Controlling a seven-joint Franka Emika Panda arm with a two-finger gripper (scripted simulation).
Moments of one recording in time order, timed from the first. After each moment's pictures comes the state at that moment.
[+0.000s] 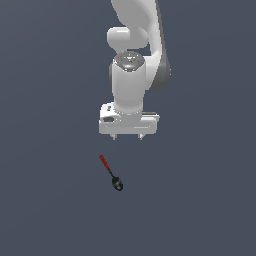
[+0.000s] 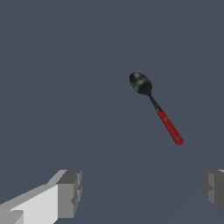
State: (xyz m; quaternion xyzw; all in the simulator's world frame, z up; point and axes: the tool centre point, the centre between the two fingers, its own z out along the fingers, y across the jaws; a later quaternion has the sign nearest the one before) arm 0.018 -0.002 0.189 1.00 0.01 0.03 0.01
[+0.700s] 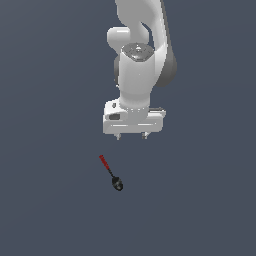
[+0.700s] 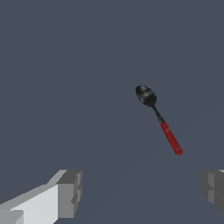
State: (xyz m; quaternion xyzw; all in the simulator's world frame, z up) arm 0.028 0.014 0.208 1.00 0.04 0.05 0.02
